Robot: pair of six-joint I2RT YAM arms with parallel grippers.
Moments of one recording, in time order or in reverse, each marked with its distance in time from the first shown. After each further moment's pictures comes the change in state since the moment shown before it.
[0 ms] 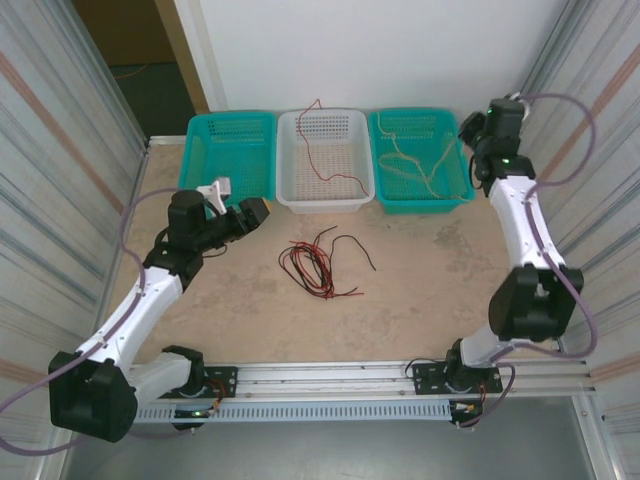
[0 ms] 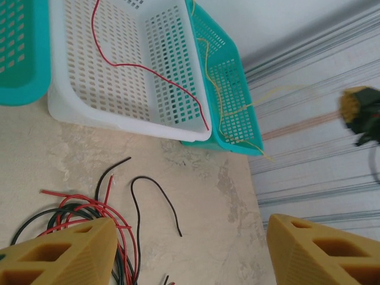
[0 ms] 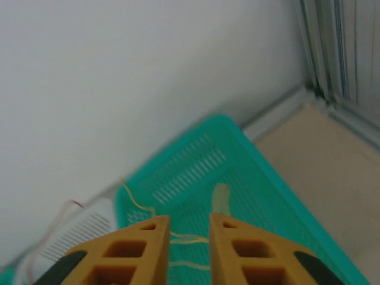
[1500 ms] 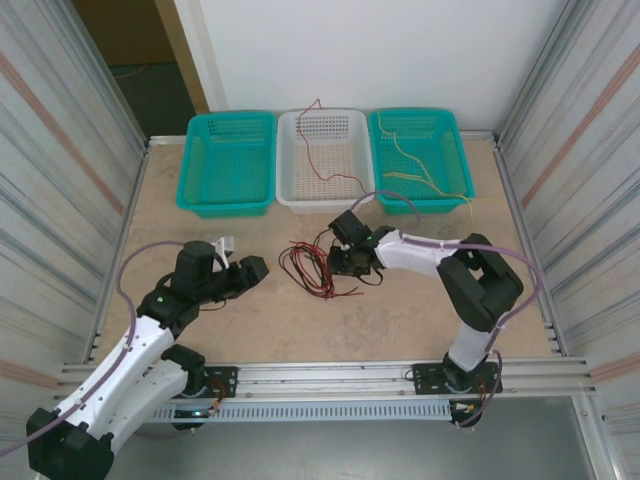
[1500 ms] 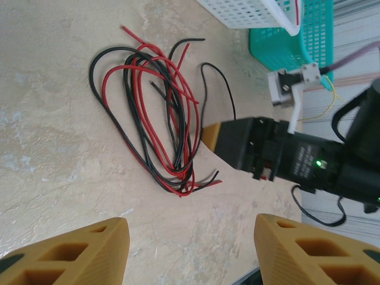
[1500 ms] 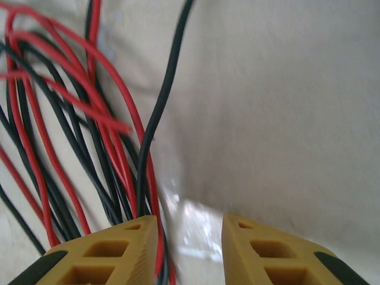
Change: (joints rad) left arm -0.168 -0.347 -0.246 -0.341 -0.142 -0.115; right arm 0.792 0.184 -0.417 -0.092 -0.163 0.107
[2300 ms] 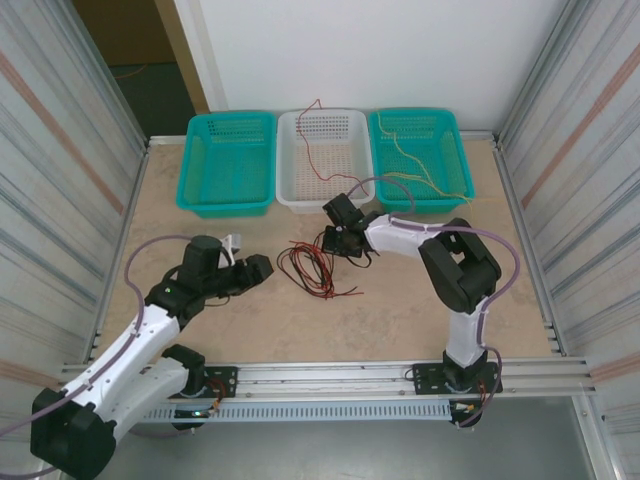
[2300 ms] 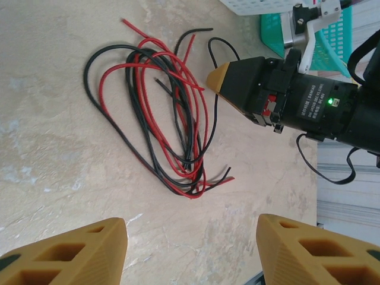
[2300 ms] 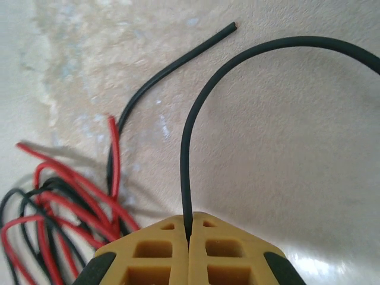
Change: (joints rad) left arm 0.000 0.112 0.017 0.048 0.027 0.069; right arm -0.051 0.115 0.152 0.026 0.058 0.050
